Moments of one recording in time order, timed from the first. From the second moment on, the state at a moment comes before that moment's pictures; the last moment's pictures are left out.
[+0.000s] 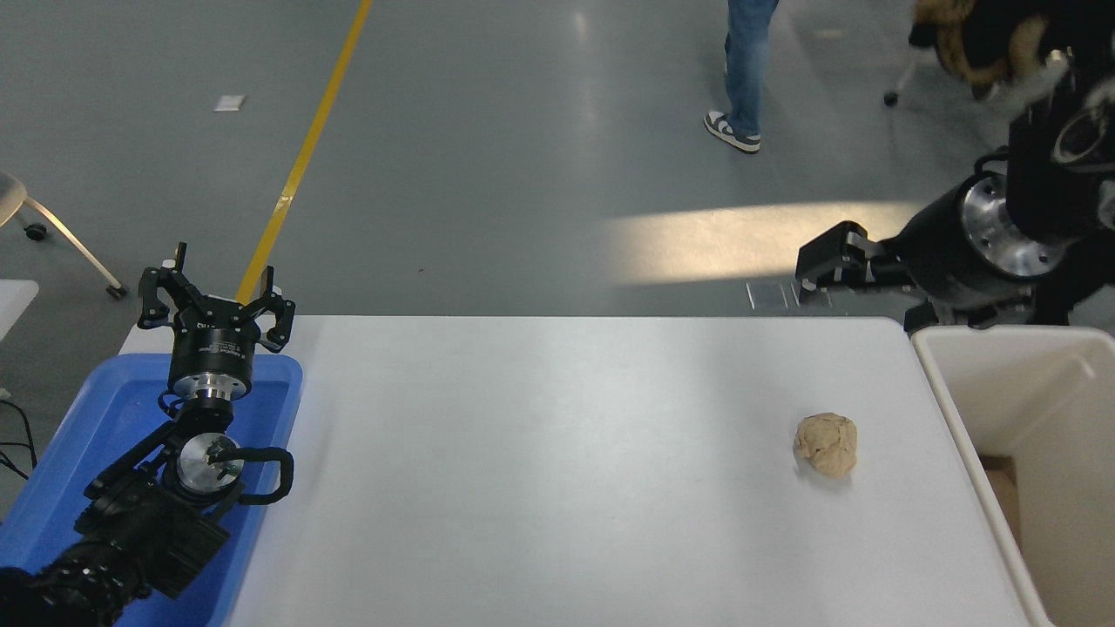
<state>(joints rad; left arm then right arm) -0.61 0.19 -0.97 -0.40 -0.12 -0.54 -0.56 2.20 -0.36 -1.39 1.58 0.17 0.25 -0.13</state>
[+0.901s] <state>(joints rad) -0.61 0.19 -0.97 -0.40 -0.12 -0.54 -0.56 1.31 -0.22 -1.19 0.88 0.17 0.10 -0.14</state>
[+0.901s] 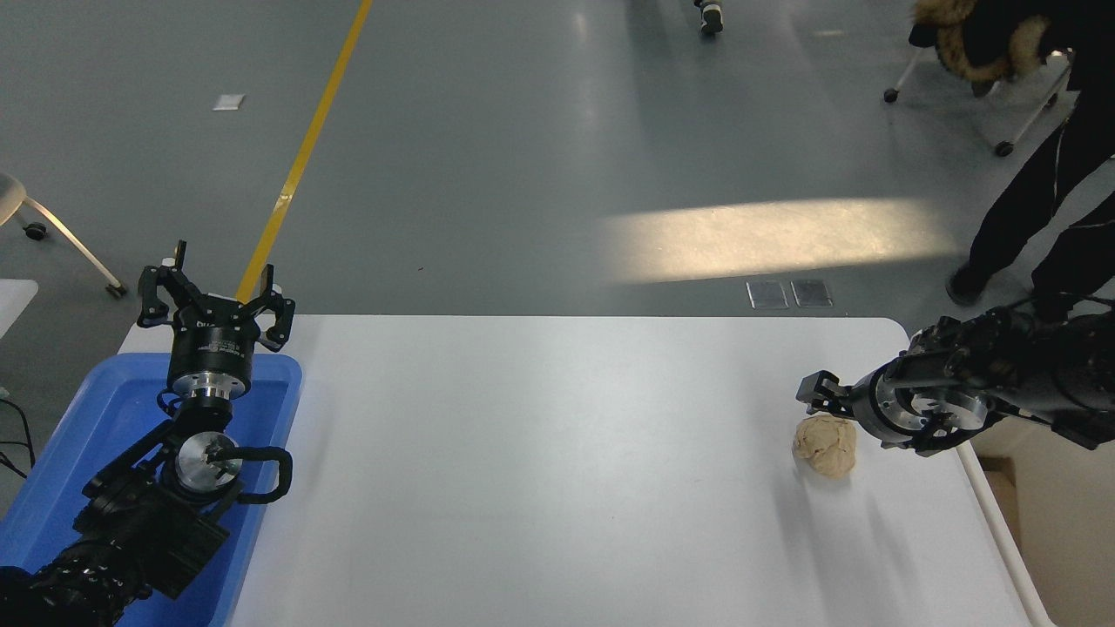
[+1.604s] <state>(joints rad) -0.61 0.19 -0.97 -0.40 -0.12 -0.54 -0.56 1.15 -0.14 -1.17 0.68 0.17 0.11 -0.14</state>
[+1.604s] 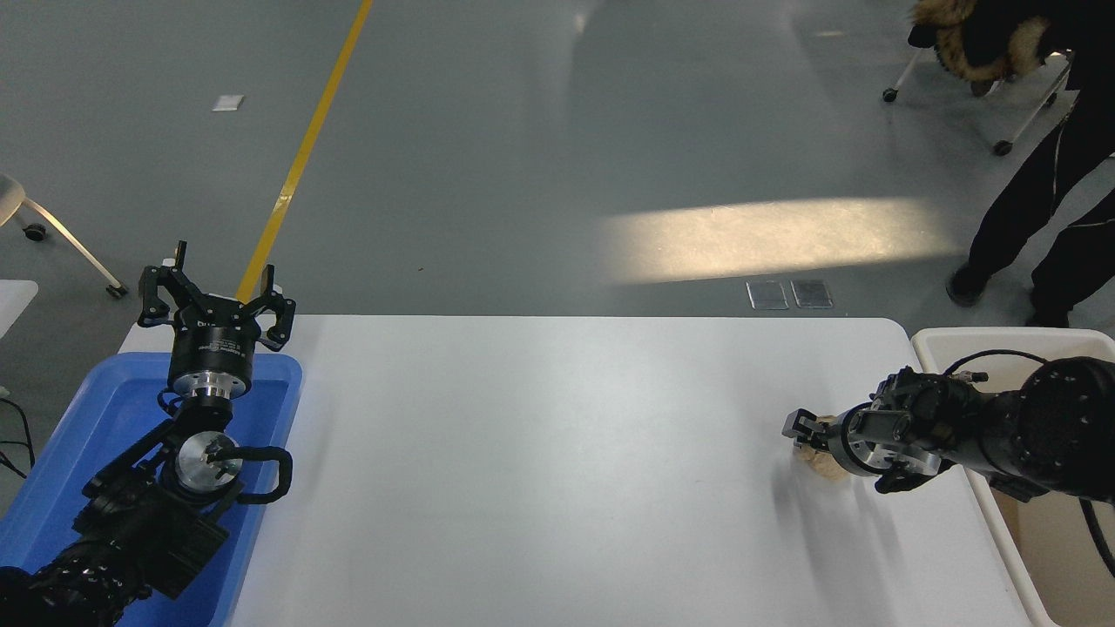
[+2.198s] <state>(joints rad) -0.61 0.19 -0.97 -0.40 -0.12 -0.54 -0.56 1.52 -0.37 -1.18 1.14 0.08 0.11 -0.14</state>
